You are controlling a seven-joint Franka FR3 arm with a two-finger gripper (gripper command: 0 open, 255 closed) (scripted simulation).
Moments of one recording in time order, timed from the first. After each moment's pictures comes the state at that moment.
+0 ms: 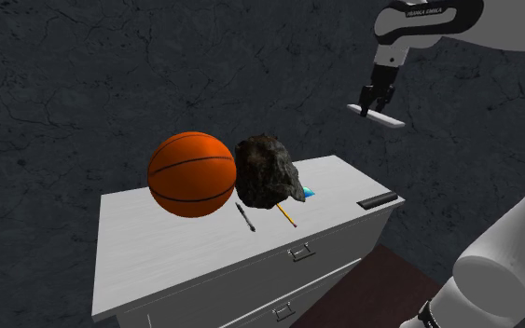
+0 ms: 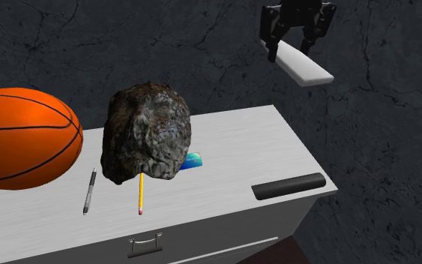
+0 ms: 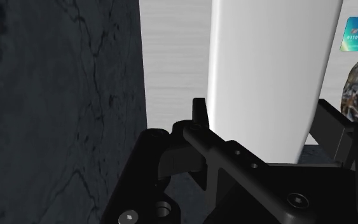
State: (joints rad) arm -0.23 -0.07 -0.28 -1.71 -0.03 1.64 -0.32
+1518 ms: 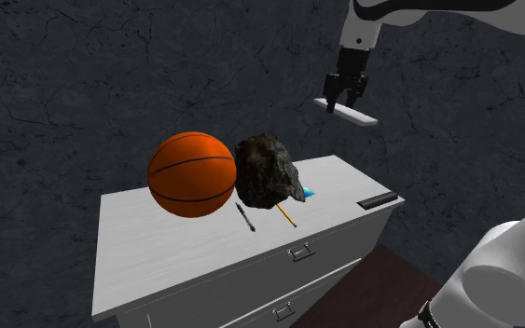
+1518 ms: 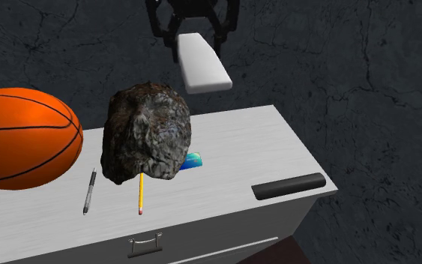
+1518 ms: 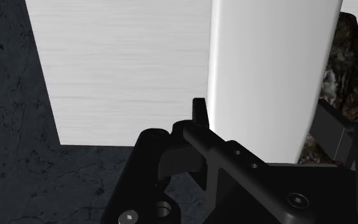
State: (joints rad) arm -0.07 -0.25 -0.04 -1.81 -0.02 1.56 0.07
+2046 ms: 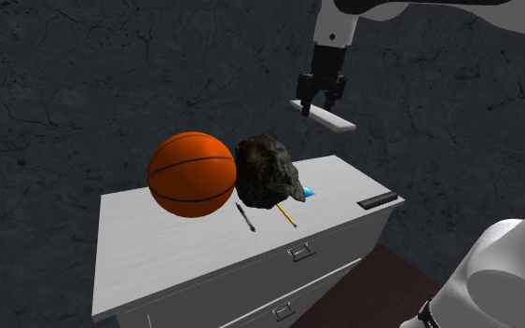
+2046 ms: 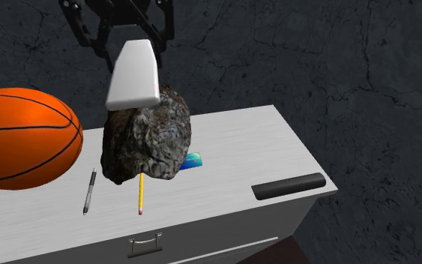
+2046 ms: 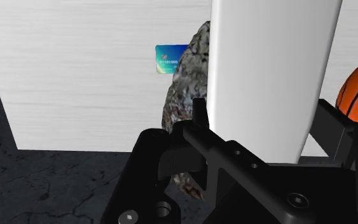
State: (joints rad) arm 0.00 -0.24 0.08 -1.81 0.01 1.56 0.26
